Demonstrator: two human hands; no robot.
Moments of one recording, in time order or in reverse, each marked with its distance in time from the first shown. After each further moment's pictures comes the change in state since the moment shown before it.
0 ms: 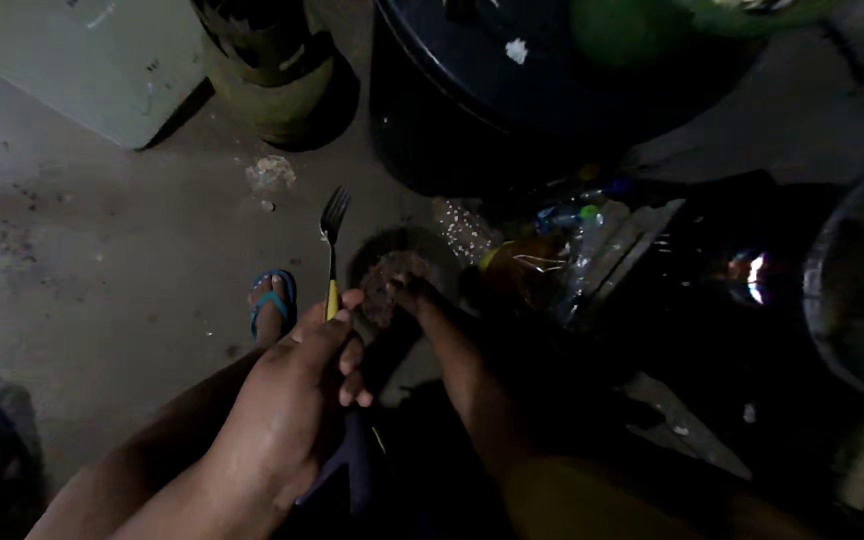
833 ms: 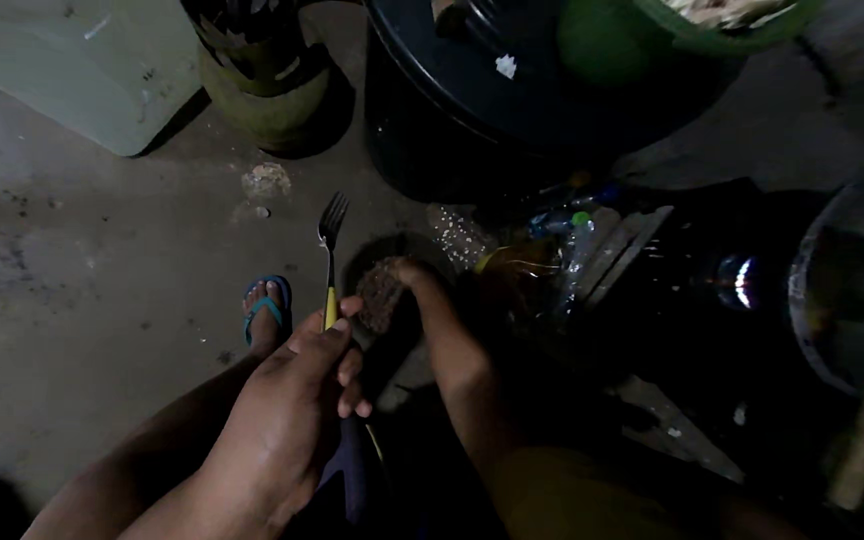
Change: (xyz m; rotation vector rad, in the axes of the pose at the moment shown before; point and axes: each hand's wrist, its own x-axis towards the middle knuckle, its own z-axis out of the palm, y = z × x) left_hand -0.001 -0.002 0.004 -0.004 -0.012 0.008; right_hand 0.064 0.008 -0.017 0.250 -0.121 -0.133
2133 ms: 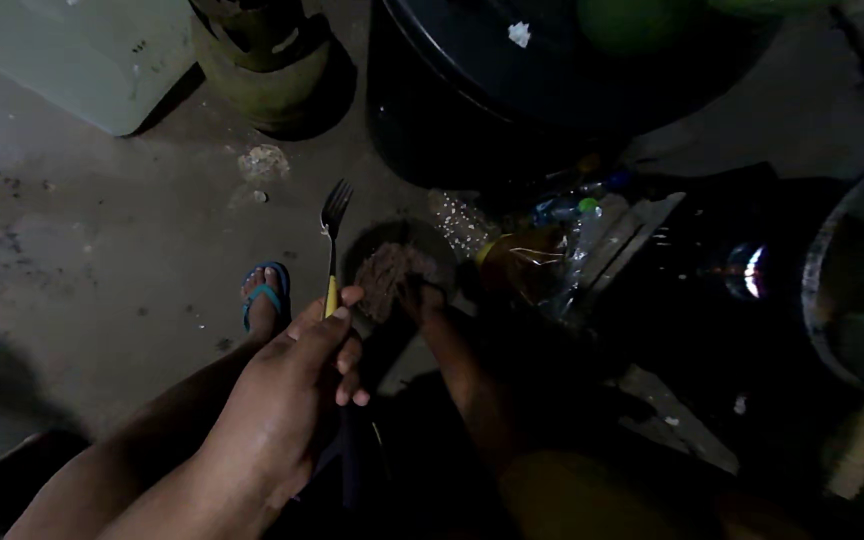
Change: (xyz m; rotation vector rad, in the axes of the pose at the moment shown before) left_hand 0.002 -0.006 -0.001 0.039 -0.003 -0.028; right_hand -0.039 0.060 0.039 -0.348 0.093 0.352
